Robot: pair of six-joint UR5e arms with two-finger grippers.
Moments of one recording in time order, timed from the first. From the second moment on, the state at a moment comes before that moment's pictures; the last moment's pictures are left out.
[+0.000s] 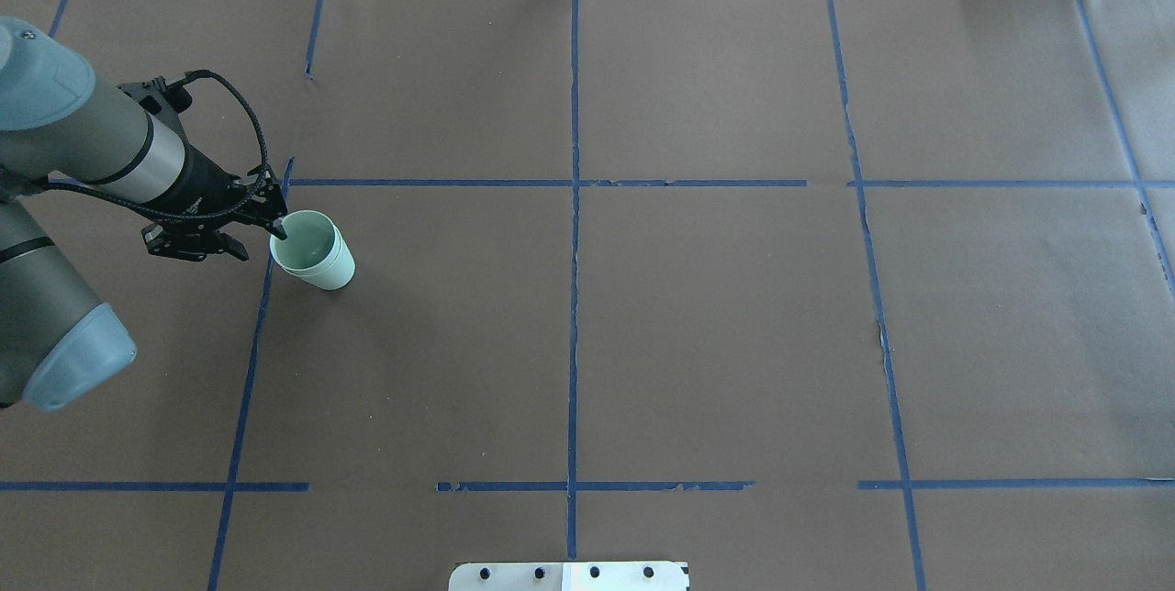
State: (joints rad) left arm -0.83 -1.82 -1.92 -1.70 -2.14 -1.51; right arm 1.55 -1.70 1.79 -1.68 2.26 -0.04
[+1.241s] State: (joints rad) left arm -1.48 -1.60 -1.68 -1.70 -2.31 -0.14; right arm 1.55 -1.70 1.79 -1.68 2.26 -0.04
